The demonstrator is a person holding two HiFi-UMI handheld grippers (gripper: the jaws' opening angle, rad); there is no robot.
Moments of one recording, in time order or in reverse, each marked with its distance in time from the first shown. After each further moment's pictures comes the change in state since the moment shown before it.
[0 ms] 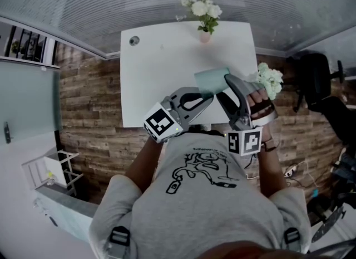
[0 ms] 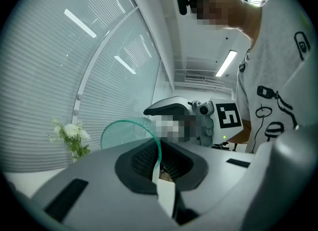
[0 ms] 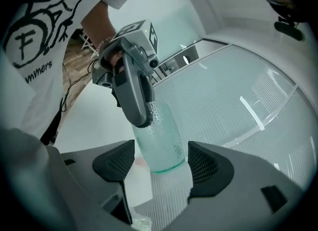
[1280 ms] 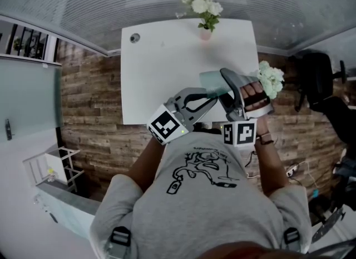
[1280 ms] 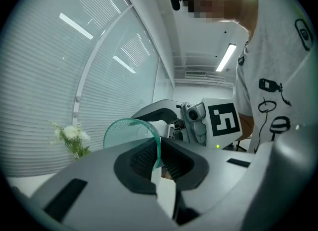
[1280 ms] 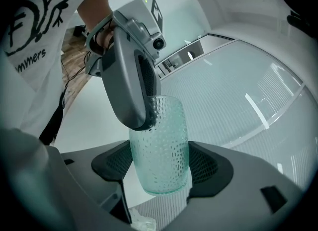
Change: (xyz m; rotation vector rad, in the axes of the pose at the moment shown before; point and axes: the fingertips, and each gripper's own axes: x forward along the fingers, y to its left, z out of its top) left arm 0.013 -0.011 -0.005 0.056 0.023 0.029; right arm 0.023 0.017 -0.013 -0.020 0.042 0.047
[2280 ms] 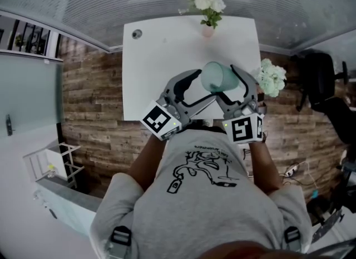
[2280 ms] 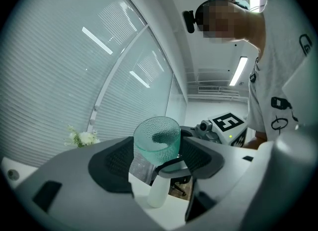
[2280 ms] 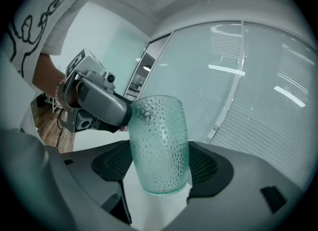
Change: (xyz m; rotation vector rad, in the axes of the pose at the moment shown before) left arm -0.022 0.032 0.024 -0.111 -0.181 0.153; right arm -0.011 -0.021 0.005 0.659 -0.201 -0.030
